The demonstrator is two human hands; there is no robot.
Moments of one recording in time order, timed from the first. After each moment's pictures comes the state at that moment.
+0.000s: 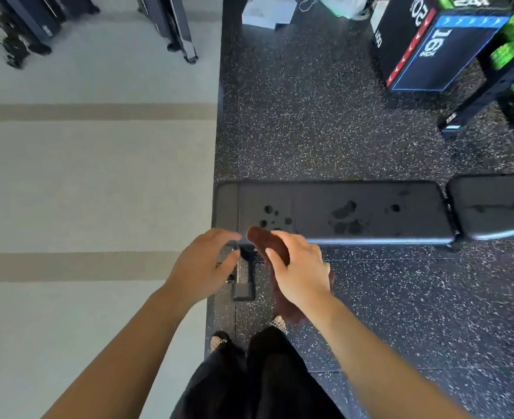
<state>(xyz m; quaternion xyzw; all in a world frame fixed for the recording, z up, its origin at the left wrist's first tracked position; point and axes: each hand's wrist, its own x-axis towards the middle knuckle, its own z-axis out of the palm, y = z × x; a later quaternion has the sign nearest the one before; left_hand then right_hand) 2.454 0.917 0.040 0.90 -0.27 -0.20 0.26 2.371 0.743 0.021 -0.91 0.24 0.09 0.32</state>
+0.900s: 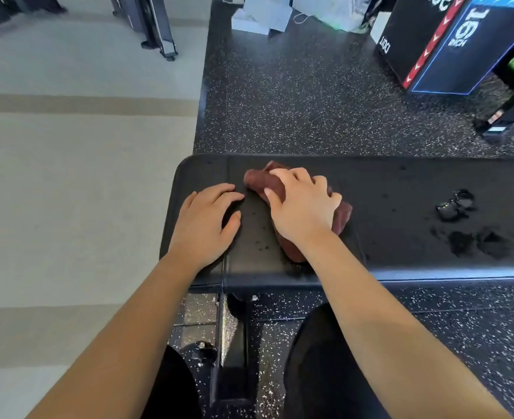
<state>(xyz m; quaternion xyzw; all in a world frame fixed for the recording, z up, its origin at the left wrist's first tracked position) 2.648 0.852 -0.405 0.91 -0.33 0.02 0.25 2.598 0.684 -0.383 -0.97 0.22 -0.07 0.11</state>
